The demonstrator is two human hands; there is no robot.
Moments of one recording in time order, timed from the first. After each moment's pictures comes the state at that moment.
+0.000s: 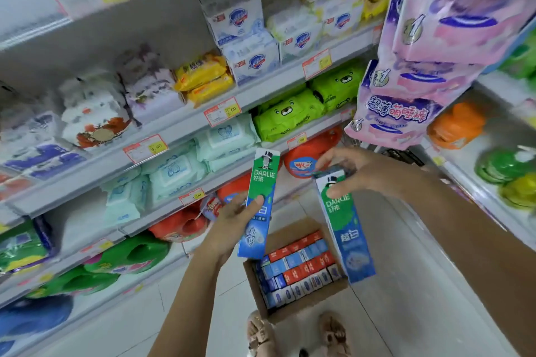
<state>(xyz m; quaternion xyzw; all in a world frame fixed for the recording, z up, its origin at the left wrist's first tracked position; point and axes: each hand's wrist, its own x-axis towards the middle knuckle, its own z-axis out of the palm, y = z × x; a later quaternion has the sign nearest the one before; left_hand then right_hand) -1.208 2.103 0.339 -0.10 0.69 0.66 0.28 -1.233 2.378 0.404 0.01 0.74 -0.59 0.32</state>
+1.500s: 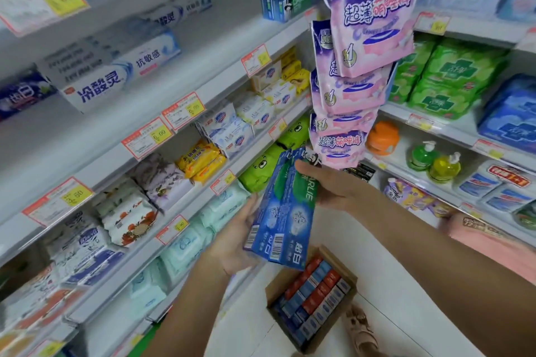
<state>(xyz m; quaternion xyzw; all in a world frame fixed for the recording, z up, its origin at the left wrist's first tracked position) -1.237 2.096 0.499 -0.09 0.45 0.69 0.56 -1.208 2.299 0.523 0.17 0.44 -0.87 0.12</state>
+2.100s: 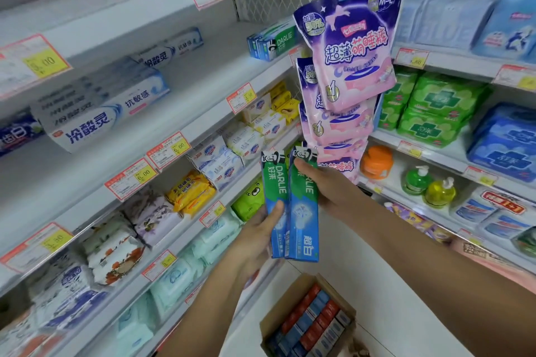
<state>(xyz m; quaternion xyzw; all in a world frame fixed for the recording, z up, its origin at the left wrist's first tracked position) -1.249 2.172 0.523 0.04 0.58 0.69 0.43 -1.231 2.342 0.542 0.21 0.50 -0.84 0.01</state>
